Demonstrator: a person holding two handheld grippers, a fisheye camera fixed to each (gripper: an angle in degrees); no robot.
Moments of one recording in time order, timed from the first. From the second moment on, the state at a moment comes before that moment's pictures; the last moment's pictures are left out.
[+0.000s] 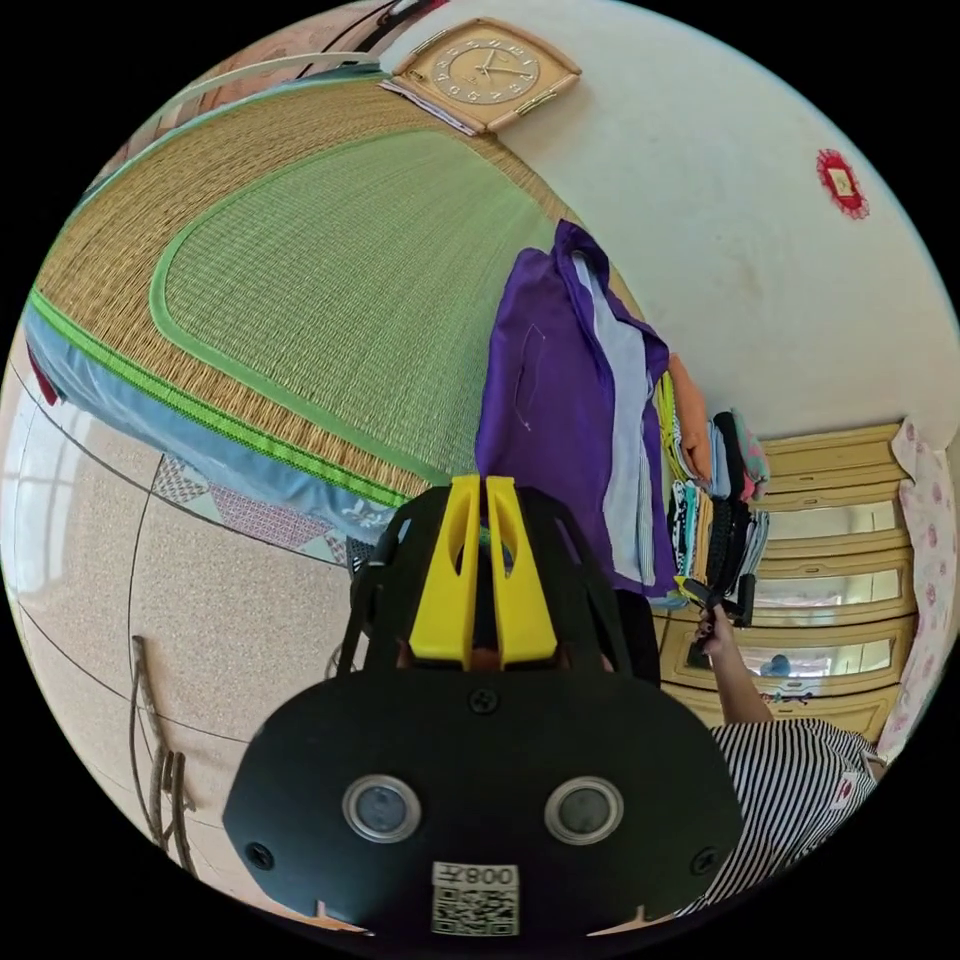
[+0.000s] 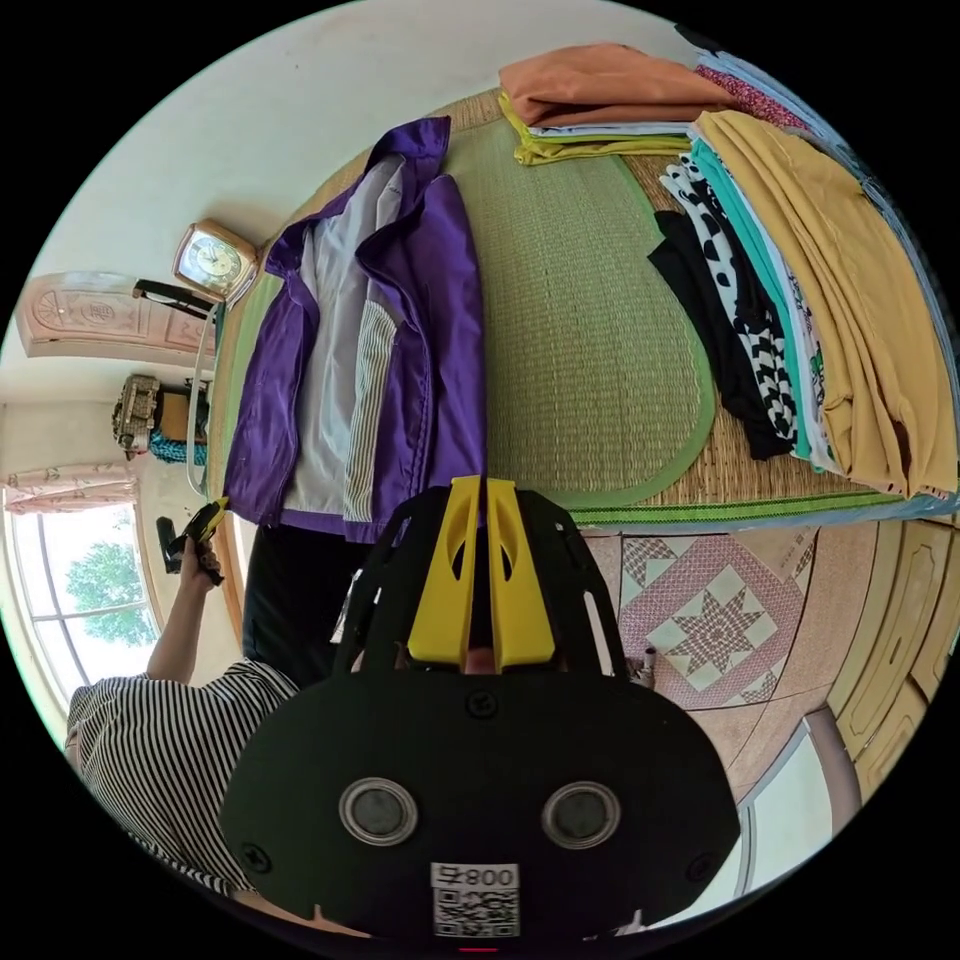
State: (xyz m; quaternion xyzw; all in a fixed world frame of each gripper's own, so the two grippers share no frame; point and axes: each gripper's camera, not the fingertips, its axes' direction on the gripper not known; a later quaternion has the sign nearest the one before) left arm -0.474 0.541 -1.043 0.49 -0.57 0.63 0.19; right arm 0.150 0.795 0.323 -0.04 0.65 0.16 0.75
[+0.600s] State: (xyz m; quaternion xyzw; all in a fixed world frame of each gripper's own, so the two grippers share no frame) left arm -0.465 0.474 -0.939 0.37 -0.61 0.68 0.15; right arm 0.154 0.757 0.373 0.00 0.67 0.08 0.74
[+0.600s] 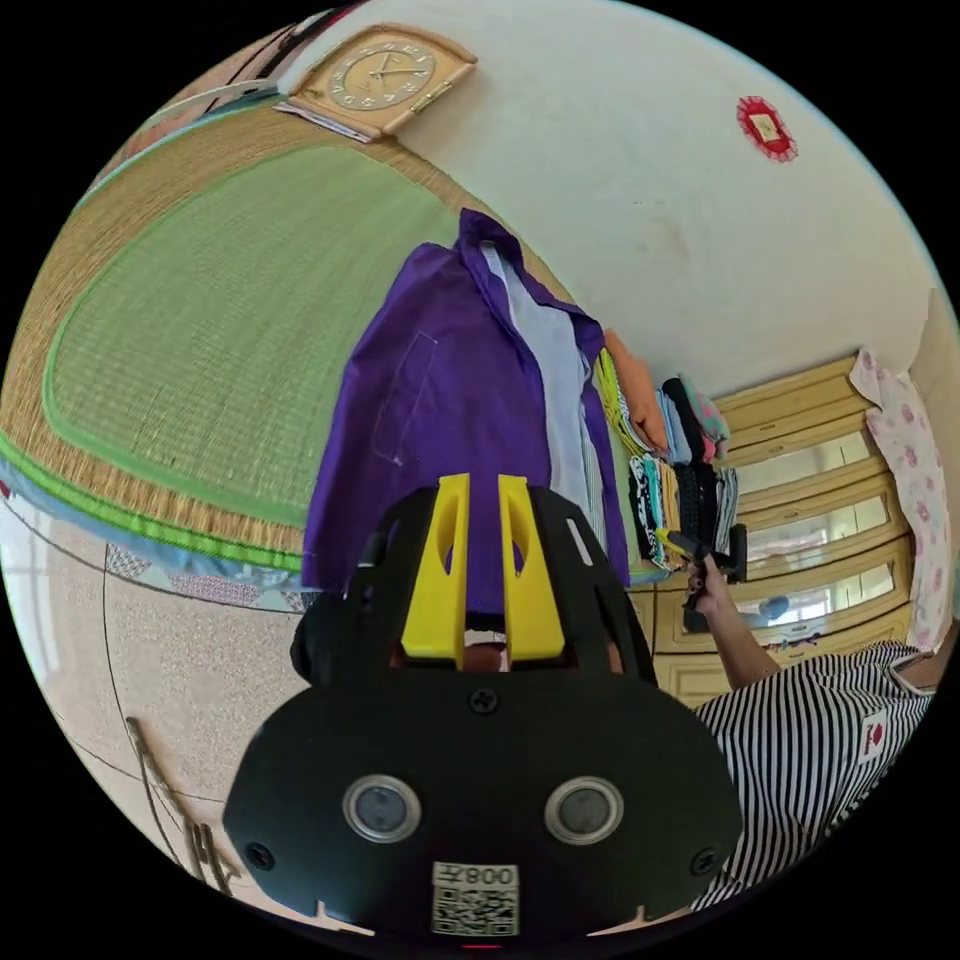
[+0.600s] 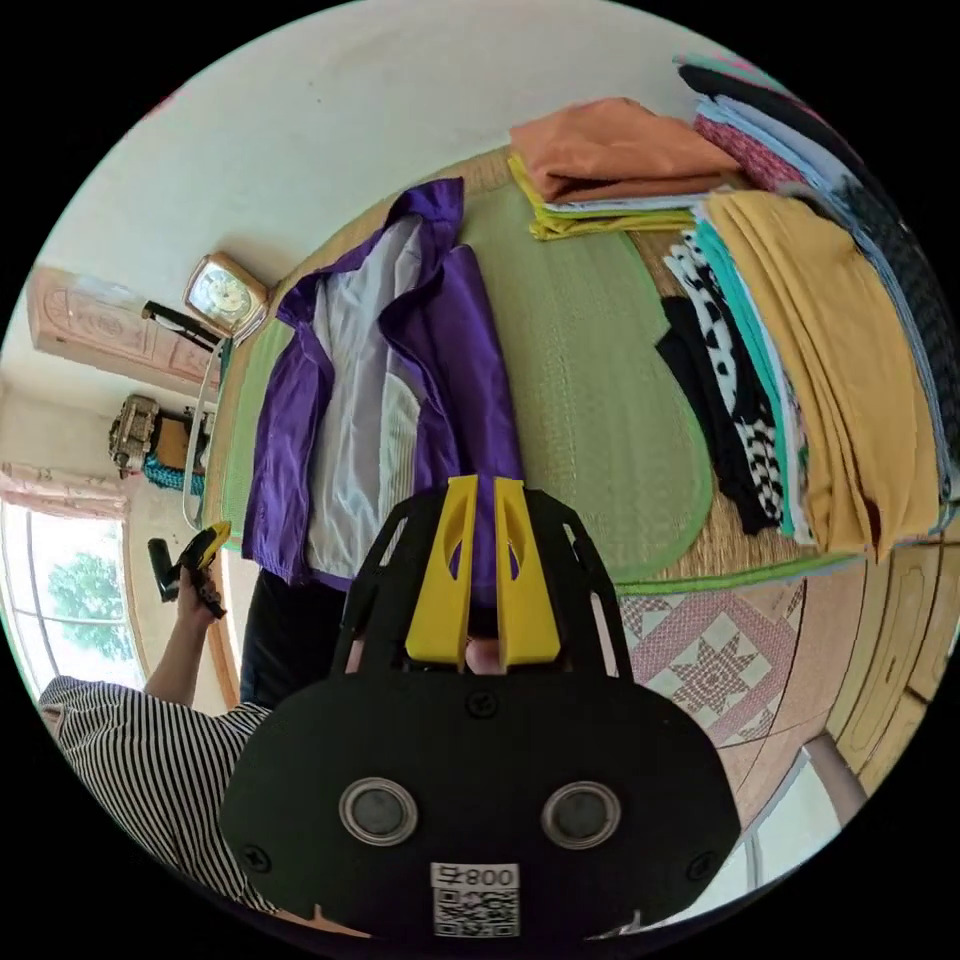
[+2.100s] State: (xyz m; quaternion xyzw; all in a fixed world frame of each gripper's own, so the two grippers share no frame) left arm -0.220 0.356 -0.533 0.29 -0.69 0.67 0.01; right arm 0.419 0.361 0.535 -0.12 0.71 -0.10 0.69
